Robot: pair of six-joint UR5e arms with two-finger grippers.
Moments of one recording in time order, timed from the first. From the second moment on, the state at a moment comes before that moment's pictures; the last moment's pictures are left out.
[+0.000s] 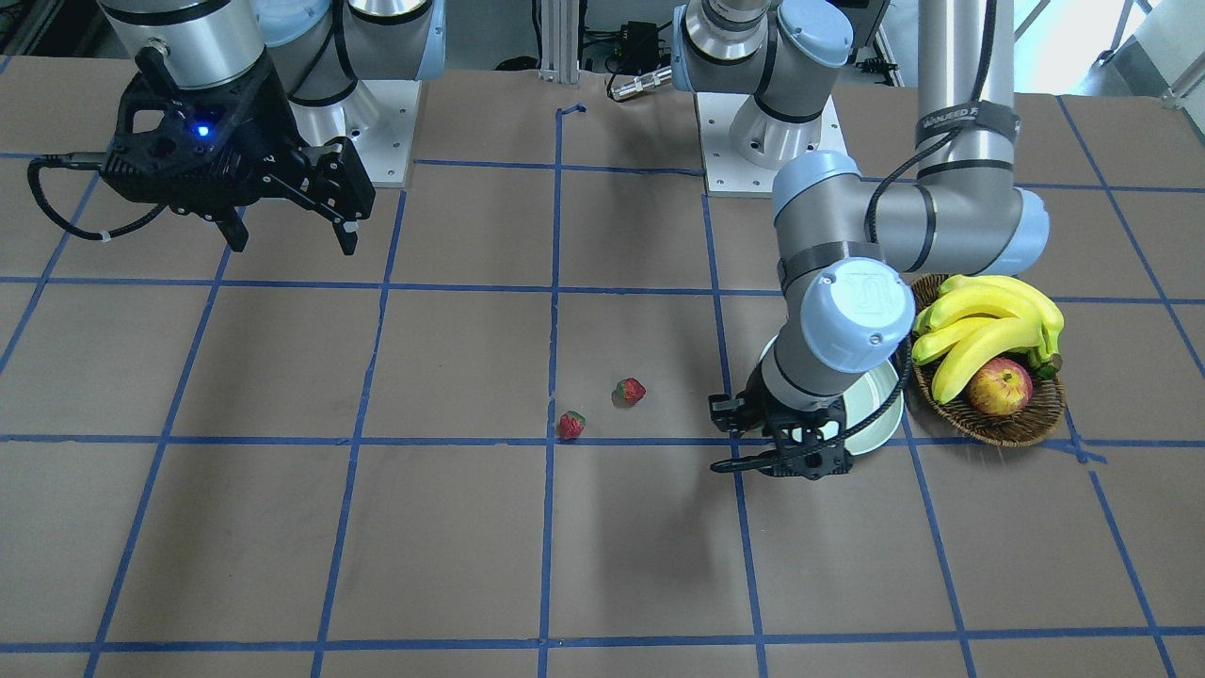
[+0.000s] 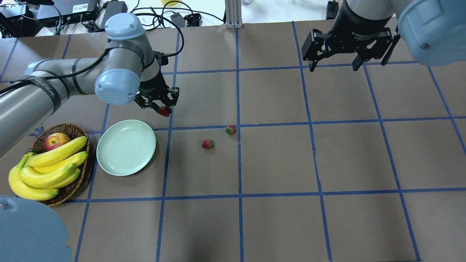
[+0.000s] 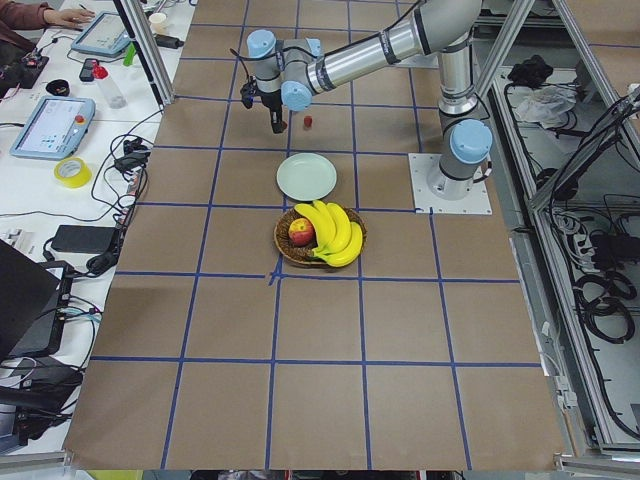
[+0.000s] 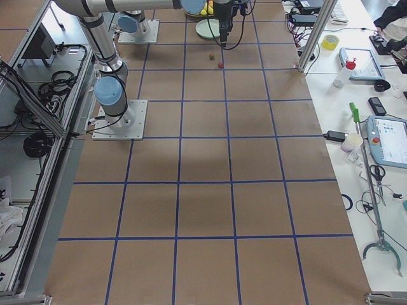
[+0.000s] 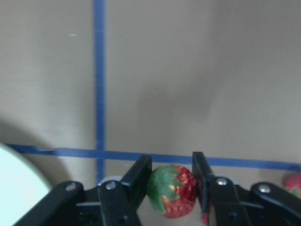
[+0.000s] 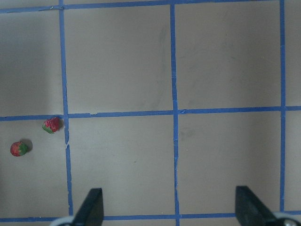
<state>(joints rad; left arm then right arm) -1.55 -1.94 -1.70 -1.21 1.60 -0.02 1.62 -1.57 1.54 -1.64 -1.56 0.08</state>
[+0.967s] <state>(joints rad) -1.28 -1.92 -1.88 -1.23 1.70 0.26 1.62 -1.57 1.54 -1.64 -1.56 0.08</state>
